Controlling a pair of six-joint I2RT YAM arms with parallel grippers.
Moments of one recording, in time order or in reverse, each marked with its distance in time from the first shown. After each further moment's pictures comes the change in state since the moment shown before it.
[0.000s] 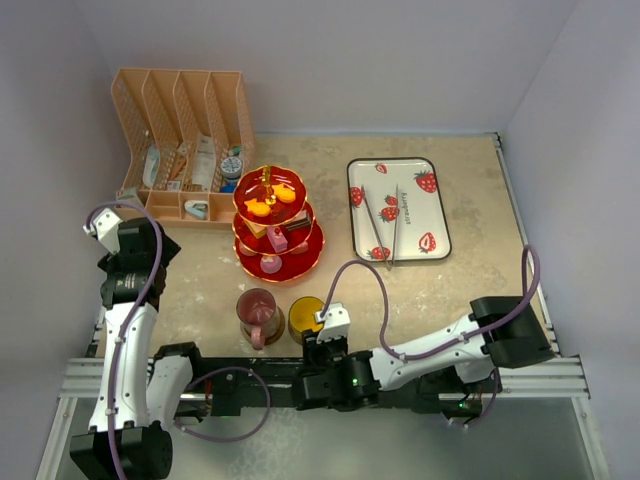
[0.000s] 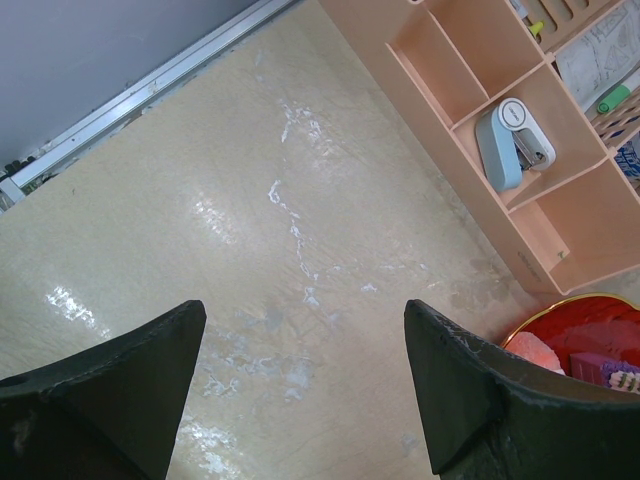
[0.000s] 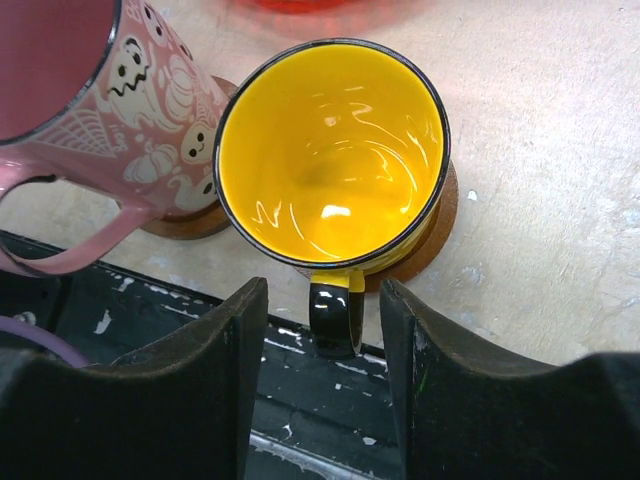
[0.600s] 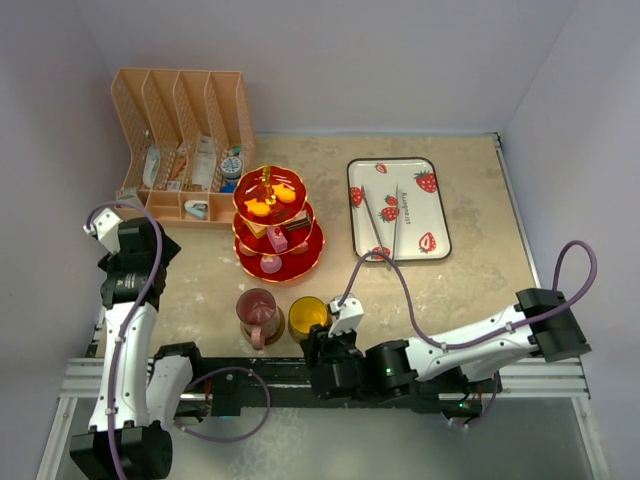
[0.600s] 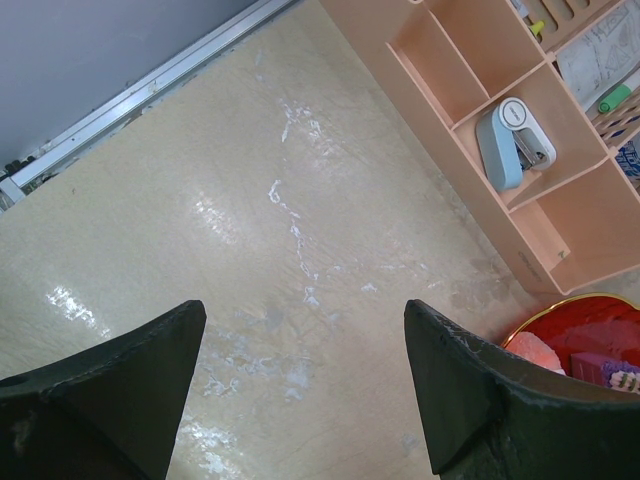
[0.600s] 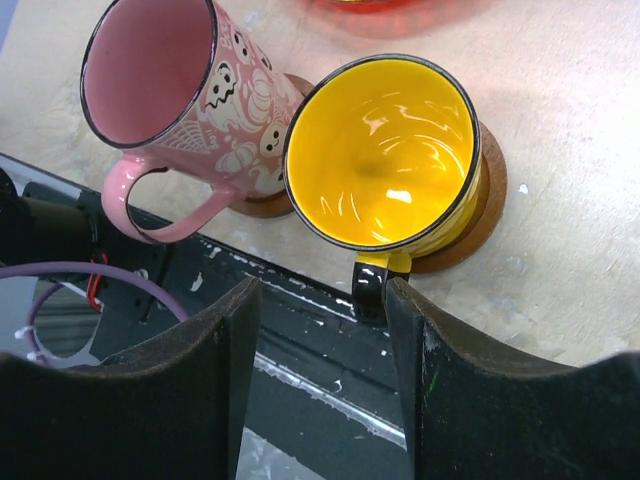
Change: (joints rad) left arm 0.000 0.002 0.000 0.000 0.000 0.000; right arm -0.006 -0.237 -0.098 0.148 -0.088 -0.112
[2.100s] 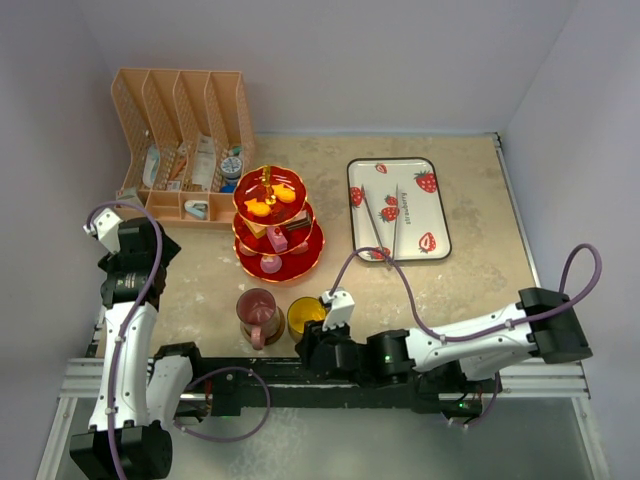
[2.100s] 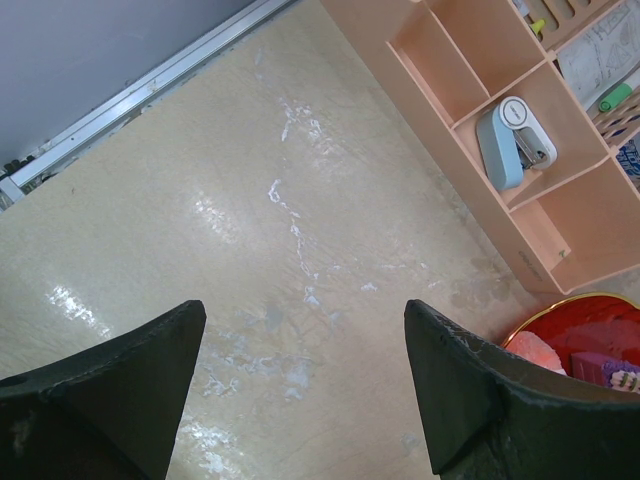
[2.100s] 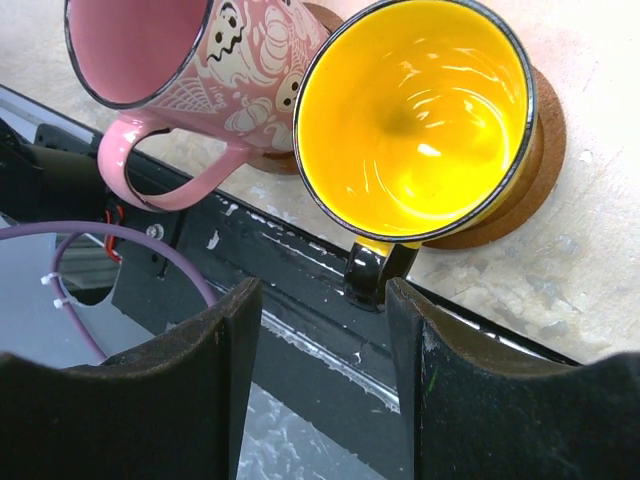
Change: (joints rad) left arm 0.000 0.002 0.000 0.000 0.001 0.000; right arm -0.100 0.000 -0.035 0.121 -0.275 -0.082
